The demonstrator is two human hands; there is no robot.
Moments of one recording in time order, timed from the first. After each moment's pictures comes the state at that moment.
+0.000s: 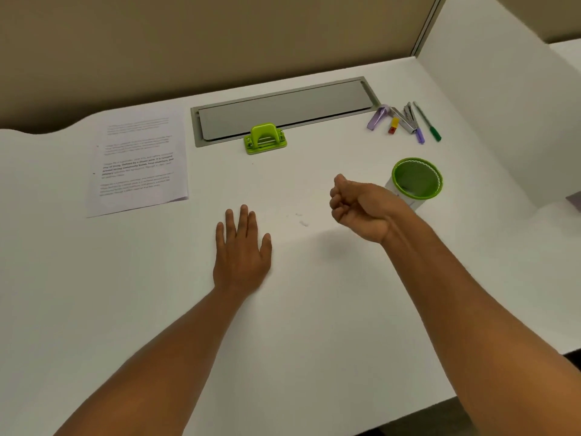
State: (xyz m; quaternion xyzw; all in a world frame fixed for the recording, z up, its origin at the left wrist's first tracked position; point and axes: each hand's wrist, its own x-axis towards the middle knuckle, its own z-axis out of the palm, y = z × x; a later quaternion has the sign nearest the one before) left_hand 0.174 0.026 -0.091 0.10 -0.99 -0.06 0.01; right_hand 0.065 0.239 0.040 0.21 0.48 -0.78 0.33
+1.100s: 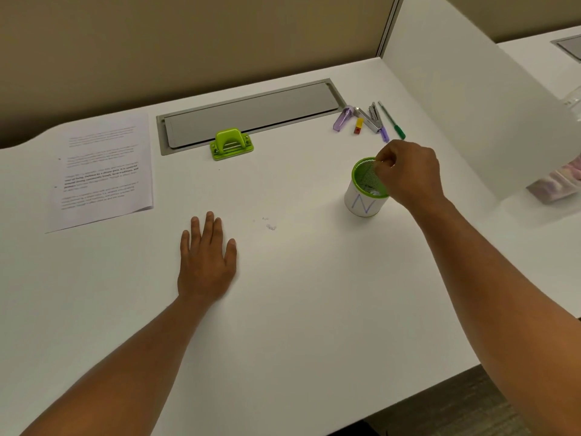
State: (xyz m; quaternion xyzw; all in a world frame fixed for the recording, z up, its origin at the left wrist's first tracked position) left_hand 0.172 0.027 -0.089 0.11 -0.99 -0.07 0.02; right_hand 0.016 0.351 0.054 0.00 0.97 -0.22 -0.07
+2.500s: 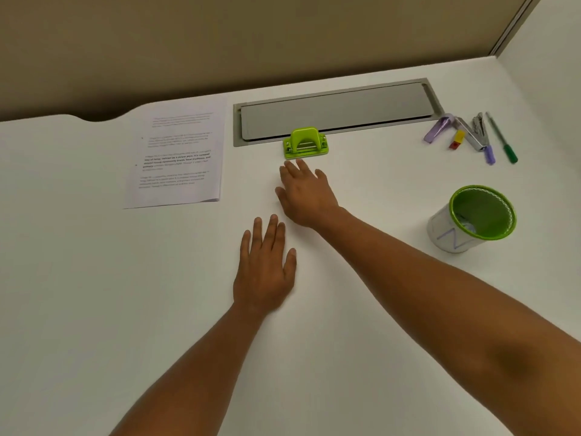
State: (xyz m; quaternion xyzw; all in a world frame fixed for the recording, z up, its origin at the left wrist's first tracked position) left_hand 0.170 0.026 -0.089 0.11 -0.99 -0.08 0.01; right_hand 0.002 0.092 -0.042 -0.36 0.92 -0.10 0.09
